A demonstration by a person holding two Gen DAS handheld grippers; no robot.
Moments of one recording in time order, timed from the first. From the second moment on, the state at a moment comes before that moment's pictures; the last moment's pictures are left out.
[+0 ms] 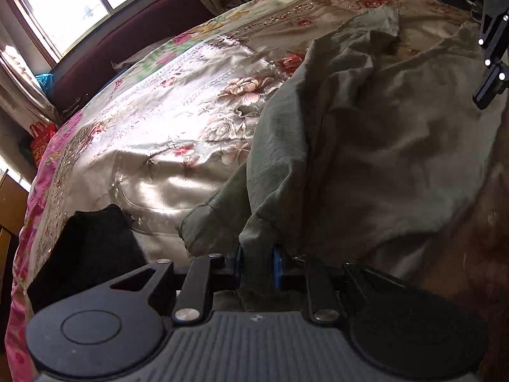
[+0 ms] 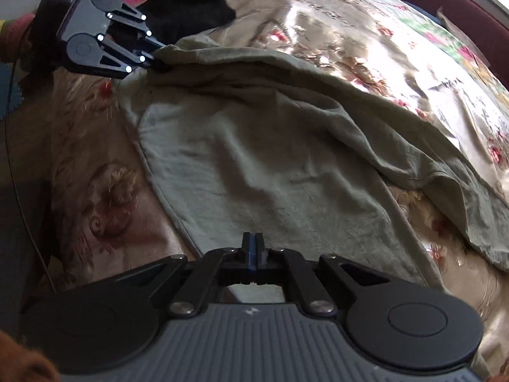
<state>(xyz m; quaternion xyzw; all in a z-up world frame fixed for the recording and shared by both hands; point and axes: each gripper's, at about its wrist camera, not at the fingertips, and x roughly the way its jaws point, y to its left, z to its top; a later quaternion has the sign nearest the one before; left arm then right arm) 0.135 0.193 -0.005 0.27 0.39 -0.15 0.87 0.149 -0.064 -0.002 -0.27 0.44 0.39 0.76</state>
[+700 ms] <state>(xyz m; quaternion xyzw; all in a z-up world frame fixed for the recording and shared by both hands) 0.111 0.194 0.018 0.21 0.29 -0.13 0.92 0.325 -0.012 -0.084 -0.67 0.21 0.31 0.64</state>
